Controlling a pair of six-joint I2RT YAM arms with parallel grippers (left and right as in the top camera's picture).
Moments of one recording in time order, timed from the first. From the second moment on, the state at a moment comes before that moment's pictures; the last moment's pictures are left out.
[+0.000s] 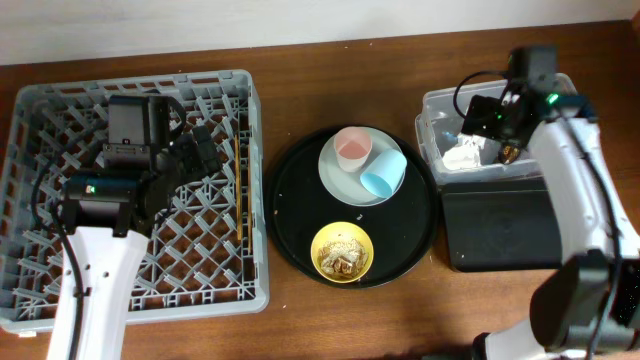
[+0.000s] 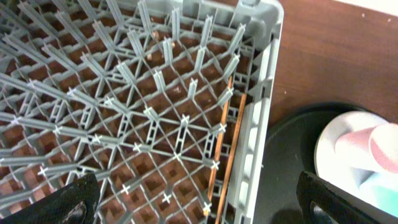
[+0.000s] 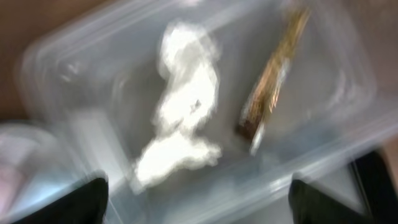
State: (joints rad) left arm -0.14 1.37 1.47 -1.03 -0.15 -0.36; right arm -0.13 1.69 1.51 -0.95 0.08 0.22
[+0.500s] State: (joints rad) left arm -0.14 1.37 1.47 -1.03 -0.15 -0.36; right arm 1.01 1.64 1.17 -0.84 0.05 0.37
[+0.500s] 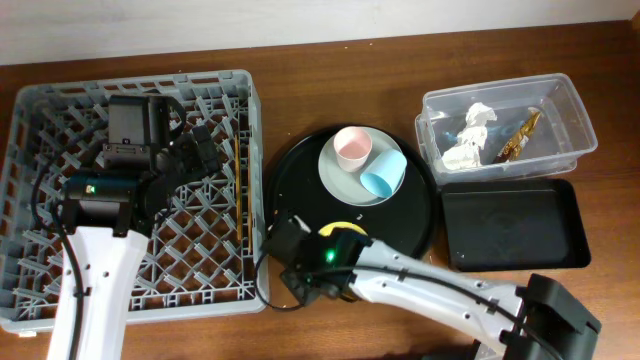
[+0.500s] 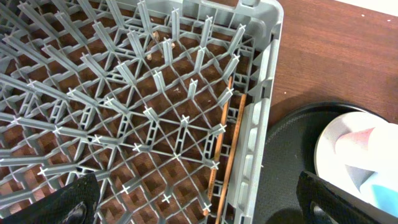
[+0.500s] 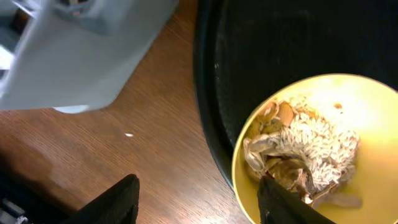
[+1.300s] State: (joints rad) left arm -0.14 1.37 1.47 -1.03 -0.15 -0.36; right arm 1.02 1.75 1.12 -0.82 0.17 0.44
